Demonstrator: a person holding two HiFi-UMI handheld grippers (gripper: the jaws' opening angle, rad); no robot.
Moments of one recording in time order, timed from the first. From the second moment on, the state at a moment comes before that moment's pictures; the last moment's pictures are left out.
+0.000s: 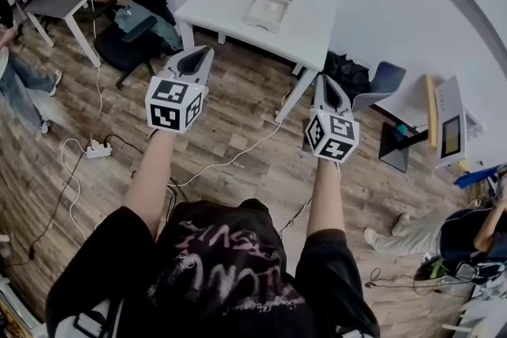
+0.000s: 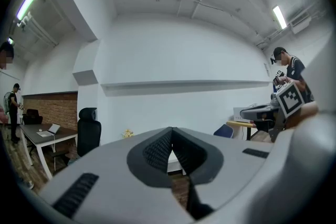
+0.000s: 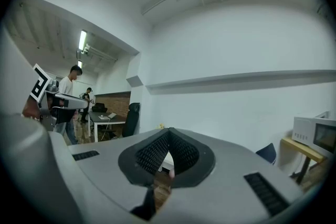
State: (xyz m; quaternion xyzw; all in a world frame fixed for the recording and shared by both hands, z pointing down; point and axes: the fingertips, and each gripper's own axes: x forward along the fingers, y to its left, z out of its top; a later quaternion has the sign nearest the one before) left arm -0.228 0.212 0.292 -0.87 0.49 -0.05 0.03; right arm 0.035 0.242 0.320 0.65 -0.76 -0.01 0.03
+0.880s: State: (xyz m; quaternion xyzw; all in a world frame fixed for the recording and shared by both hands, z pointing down) left arm -0.218 0.166 0.305 -0.88 0.48 -0.06 0.02; right arm 0.034 0.195 0.330 0.65 -0.76 0.00 0.04
